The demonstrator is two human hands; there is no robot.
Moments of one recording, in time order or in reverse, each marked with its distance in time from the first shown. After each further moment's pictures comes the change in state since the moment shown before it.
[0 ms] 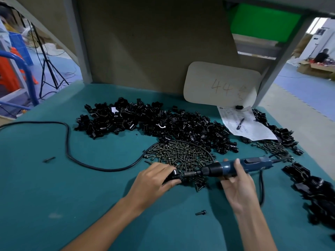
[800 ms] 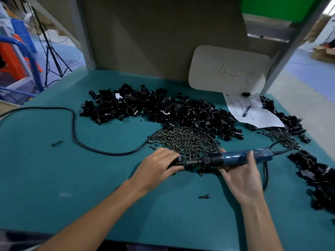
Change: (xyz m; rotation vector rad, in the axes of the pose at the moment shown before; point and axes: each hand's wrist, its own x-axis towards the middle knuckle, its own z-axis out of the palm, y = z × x) left_hand 0.001 0.002 -0.004 -0.043 -0.155 -0.026; right_hand 0.001 0.008 -0.025 0.046 -0.160 0.111
